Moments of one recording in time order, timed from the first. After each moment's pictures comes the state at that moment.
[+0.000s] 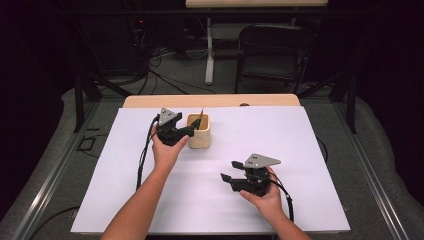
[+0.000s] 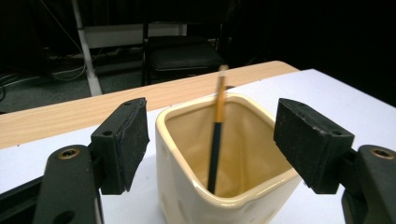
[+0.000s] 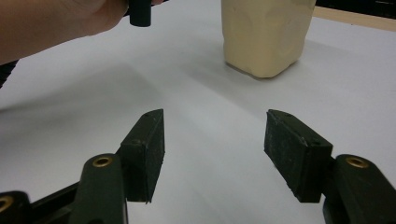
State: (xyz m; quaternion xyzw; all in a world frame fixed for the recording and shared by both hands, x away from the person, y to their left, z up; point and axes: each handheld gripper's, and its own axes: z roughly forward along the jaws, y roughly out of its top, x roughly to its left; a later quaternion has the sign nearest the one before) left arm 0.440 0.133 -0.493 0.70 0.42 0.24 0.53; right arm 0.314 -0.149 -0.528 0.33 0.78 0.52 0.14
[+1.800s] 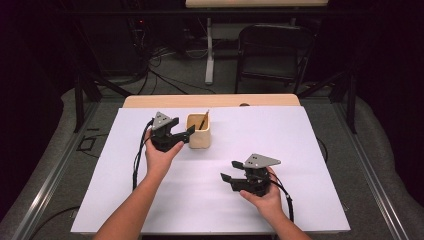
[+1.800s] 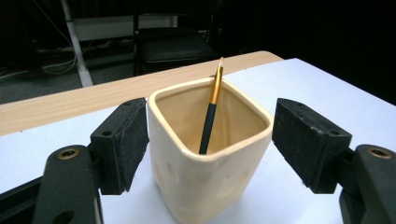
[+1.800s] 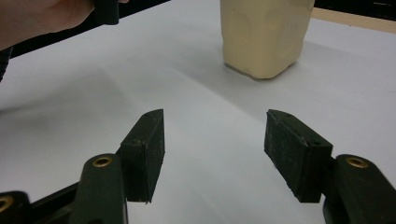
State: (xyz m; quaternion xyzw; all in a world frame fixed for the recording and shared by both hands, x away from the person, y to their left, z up) left arm 0.413 0.147 -0.482 0.71 0.41 0.22 0.52; right arm 0.313 -0.149 -0.528 0.33 0.78 0.52 0.14
